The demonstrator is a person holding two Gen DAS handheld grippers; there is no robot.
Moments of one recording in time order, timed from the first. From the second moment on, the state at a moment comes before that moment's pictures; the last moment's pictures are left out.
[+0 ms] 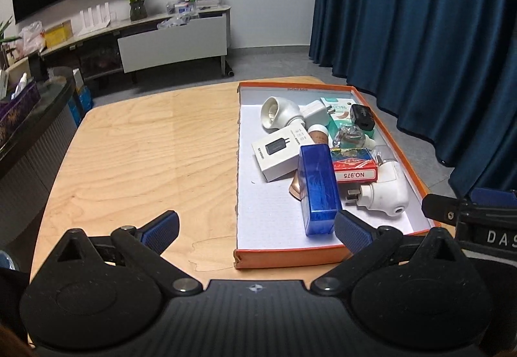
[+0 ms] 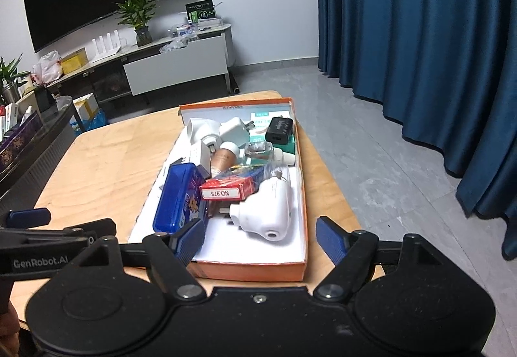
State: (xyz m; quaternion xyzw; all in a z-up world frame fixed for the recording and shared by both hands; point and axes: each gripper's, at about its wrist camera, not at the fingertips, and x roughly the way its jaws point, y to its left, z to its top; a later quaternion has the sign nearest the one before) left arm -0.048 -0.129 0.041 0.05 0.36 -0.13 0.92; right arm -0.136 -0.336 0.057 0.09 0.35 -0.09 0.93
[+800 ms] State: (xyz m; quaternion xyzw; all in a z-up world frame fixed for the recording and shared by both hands) left arm -0.056 -0.132 0.029 0.05 0.38 -0.12 0.92; right arm -0.128 -0.332 0.045 0.09 0.37 -0.09 0.92
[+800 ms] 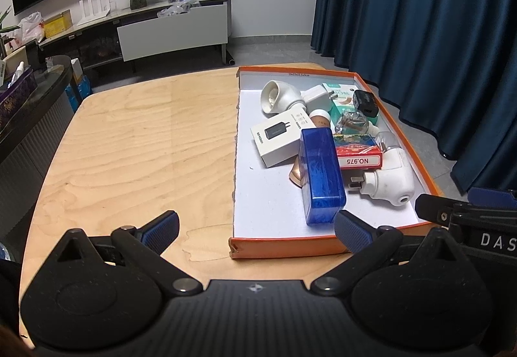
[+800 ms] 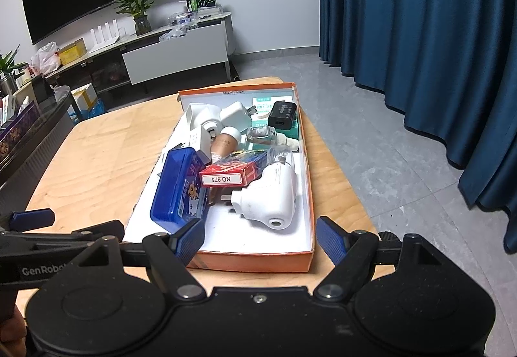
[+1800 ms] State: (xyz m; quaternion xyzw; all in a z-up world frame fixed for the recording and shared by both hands) left arm -0.056 -0.132 0.028 0.04 0.38 -0.13 0.92; right arm -0.127 -0.330 0.042 0.08 0.37 -0.09 0.92
